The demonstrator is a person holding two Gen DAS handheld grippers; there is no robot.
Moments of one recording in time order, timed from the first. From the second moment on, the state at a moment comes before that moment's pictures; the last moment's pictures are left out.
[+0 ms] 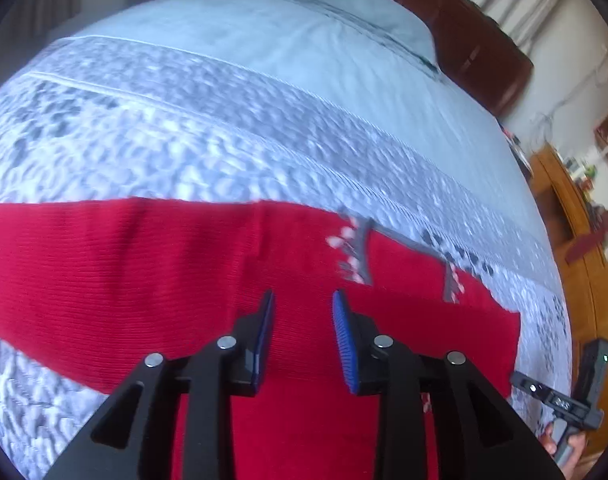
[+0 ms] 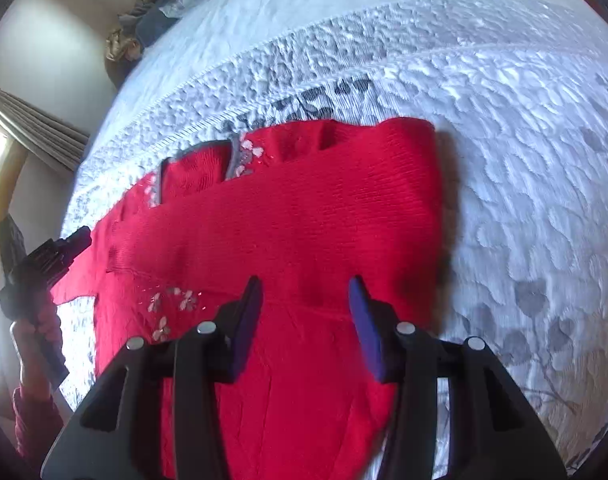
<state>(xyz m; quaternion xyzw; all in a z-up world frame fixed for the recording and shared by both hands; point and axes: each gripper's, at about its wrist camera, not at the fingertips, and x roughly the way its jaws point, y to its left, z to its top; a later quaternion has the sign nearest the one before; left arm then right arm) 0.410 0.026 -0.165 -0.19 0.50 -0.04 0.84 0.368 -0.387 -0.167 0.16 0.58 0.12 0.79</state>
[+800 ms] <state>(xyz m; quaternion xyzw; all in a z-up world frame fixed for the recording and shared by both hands) 0.315 0.227 -0.168 -0.23 0.53 0.16 0.80 0.283 -0.316 -0.172 0.06 0.59 0.15 0.79</state>
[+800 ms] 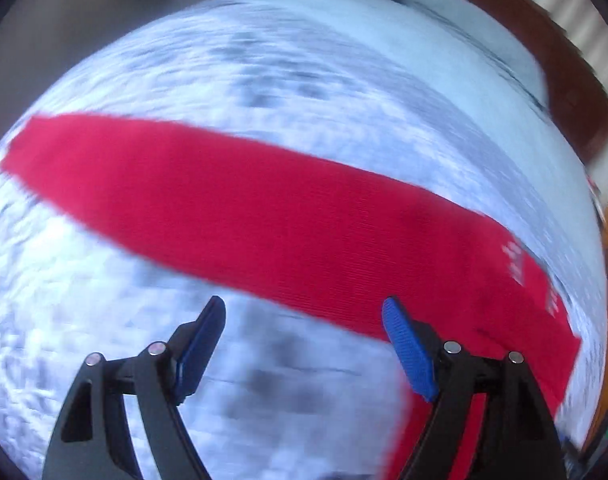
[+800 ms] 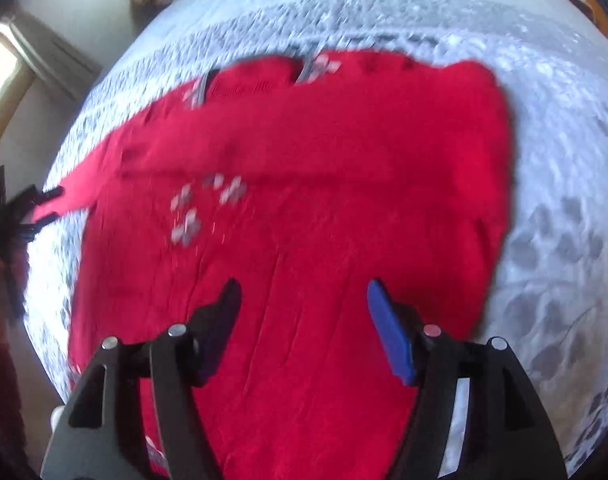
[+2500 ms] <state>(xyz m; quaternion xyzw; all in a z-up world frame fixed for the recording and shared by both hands) 0.365 0.008 -0.087 -0.16 0.39 -0.10 0.90 0.275 -0.331 -0.192 0.10 0.57 0.16 0.80</state>
